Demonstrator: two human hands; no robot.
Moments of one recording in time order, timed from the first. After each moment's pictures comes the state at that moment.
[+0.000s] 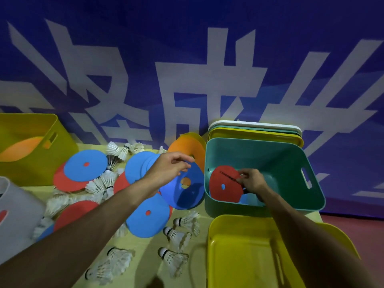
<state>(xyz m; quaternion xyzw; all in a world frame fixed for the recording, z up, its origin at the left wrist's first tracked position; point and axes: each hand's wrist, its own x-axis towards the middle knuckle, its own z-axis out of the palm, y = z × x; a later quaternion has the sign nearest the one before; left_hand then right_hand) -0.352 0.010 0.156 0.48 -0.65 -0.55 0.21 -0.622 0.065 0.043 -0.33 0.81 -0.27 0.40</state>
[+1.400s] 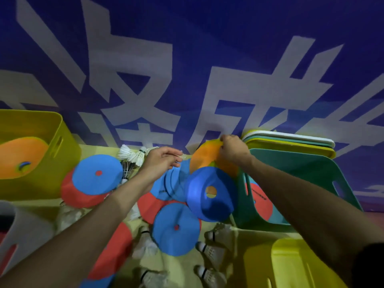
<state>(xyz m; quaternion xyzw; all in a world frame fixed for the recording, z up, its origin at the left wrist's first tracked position) -0.237 -0.119 0.128 0.51 -0.56 -0.61 0.25 -0.476 -0.111 0.109 -0.56 0.82 -0.01 0.12</state>
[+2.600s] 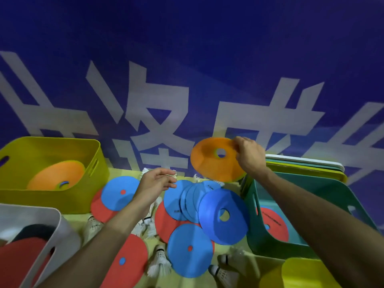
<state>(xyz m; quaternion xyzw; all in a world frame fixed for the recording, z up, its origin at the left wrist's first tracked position) -0.185 -0.085 0.164 0.54 -0.53 -0.57 0.32 -0.472 -0.092 0.174 -0.62 0.76 -0.17 -0.06</state>
